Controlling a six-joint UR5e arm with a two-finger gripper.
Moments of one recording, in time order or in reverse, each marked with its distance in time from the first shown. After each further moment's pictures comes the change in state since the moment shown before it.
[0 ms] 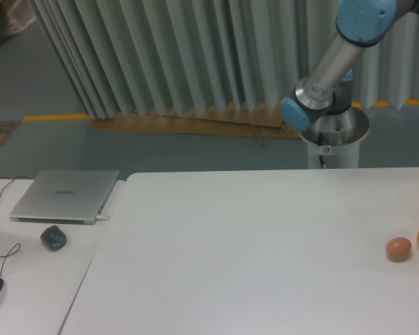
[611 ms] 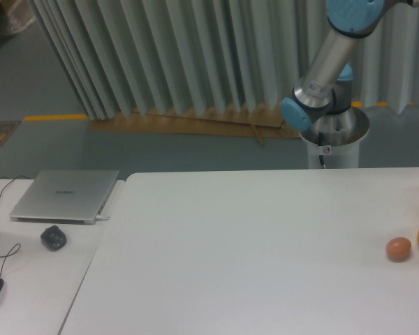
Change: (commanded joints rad) arm -0.003 0.041 0.029 0.005 -0.002 -0.008
